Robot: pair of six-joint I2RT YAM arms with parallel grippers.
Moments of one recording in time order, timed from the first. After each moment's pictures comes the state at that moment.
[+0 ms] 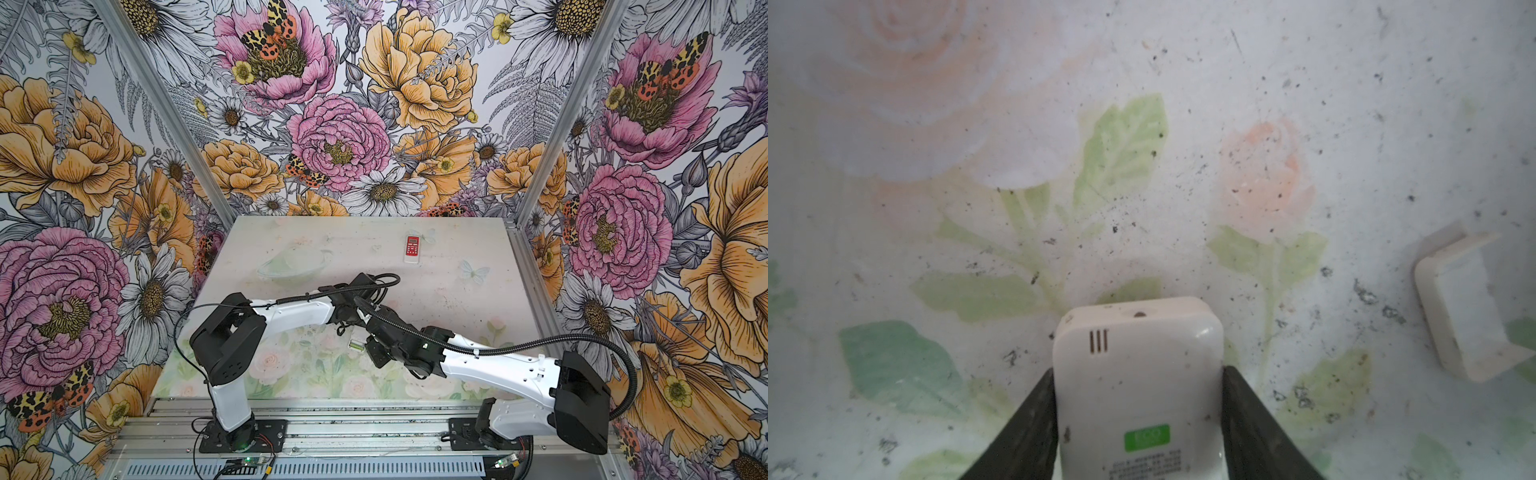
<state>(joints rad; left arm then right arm) -0.80 1.86 1.18 -0.43 -0.11 -0.44 1.06 1.27 0.87 -0.46 0.14 0.32</state>
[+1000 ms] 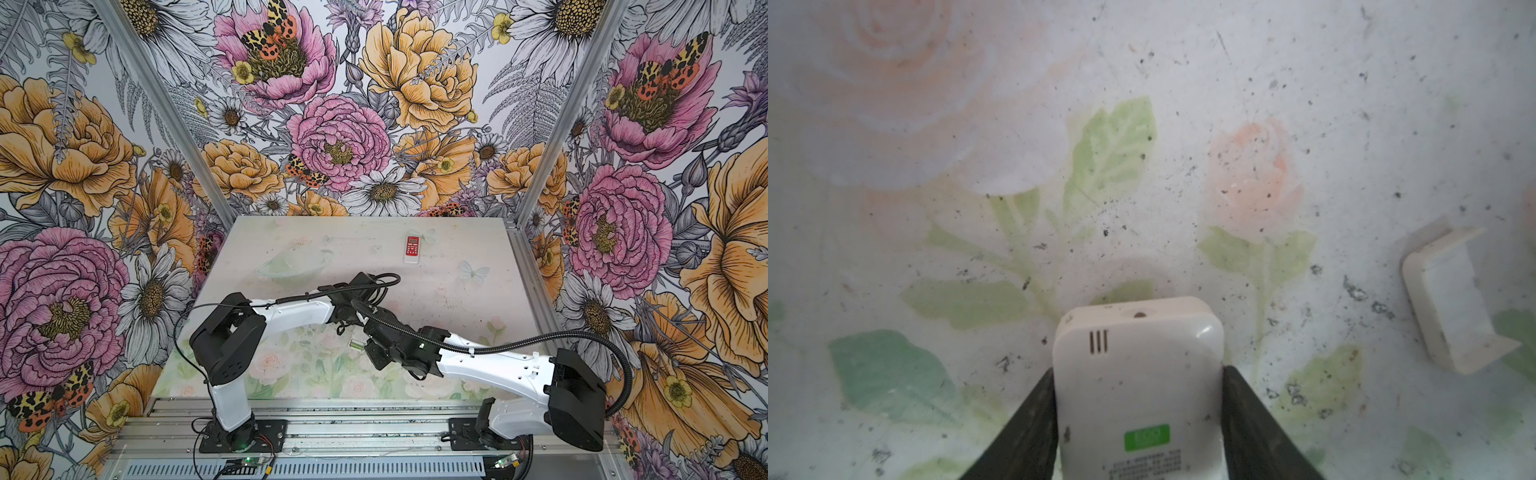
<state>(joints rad) -0.79 1.86 1.18 -0.42 -0.09 -0.42 1.06 1.28 0.87 -0.49 0.15 0.32</state>
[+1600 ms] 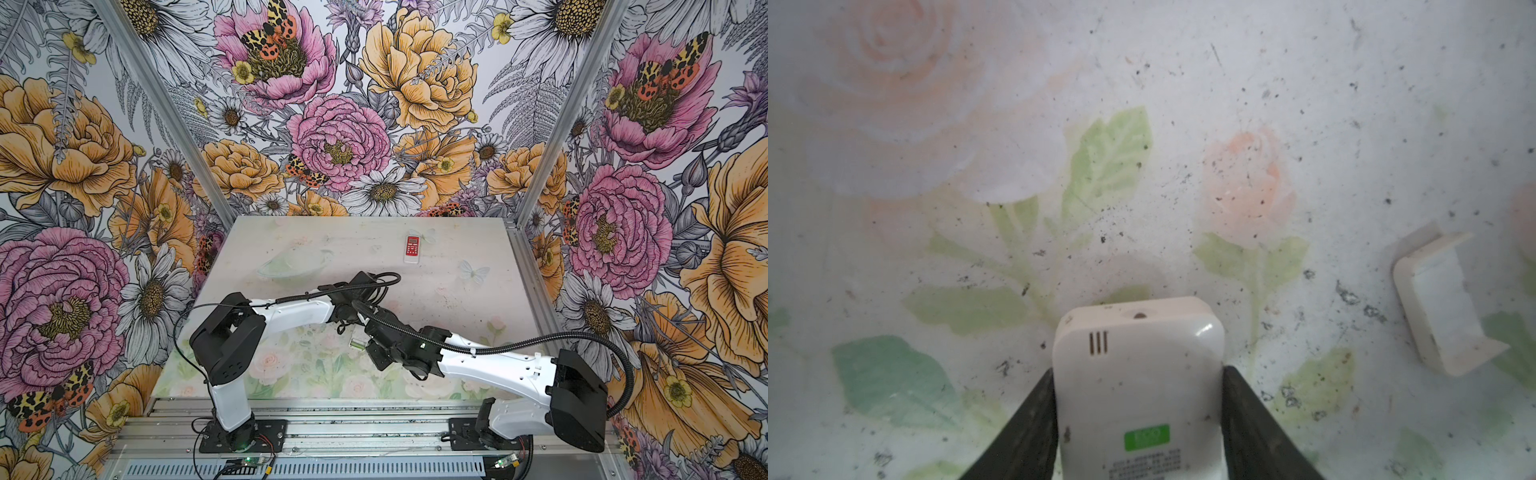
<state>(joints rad) -0.79 1.86 1.19 -0.42 -0.09 -0.42 1.06 1.28 0.87 -0.51 0.15 0.30</state>
